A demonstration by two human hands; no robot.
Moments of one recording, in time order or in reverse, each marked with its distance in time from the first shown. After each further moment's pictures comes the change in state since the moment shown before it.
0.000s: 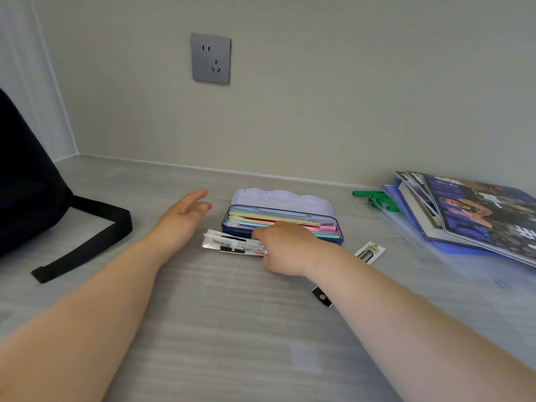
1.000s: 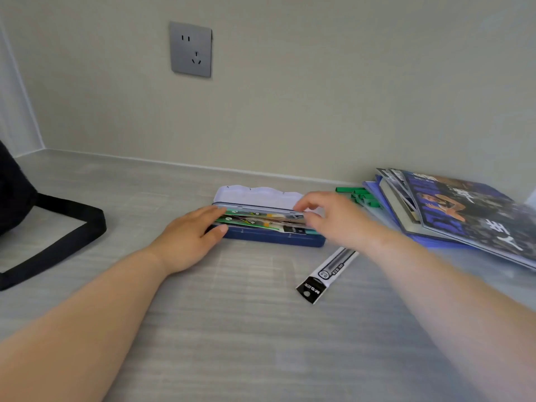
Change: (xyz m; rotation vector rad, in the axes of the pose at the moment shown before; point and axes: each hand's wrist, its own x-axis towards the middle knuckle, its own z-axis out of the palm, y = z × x) left_hand -0.008 0.001 0.028 0.643 -0.198 0.319; right_hand -0.034 0.073 -0.022 0.344 0.326 0.180
